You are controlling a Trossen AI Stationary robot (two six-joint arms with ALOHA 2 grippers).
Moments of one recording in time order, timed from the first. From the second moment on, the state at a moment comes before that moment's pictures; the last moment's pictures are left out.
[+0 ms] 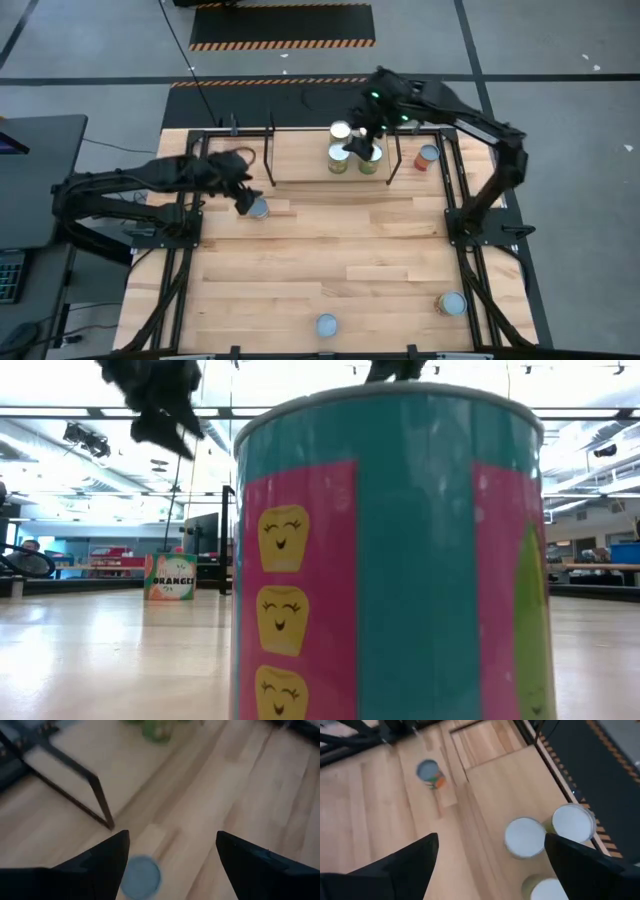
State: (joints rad) left arm 0.17 0.93 0.91 -0.76 -0.18 -0.43; right arm -0.41 1.64 1.92 -1.14 -0.15 0.03
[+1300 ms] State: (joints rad) left arm 0.09 1.20 0.77 -0.80 -0.15 -0.34; right arm -0.24 1.39 1.92 -1.25 0.09 0.02
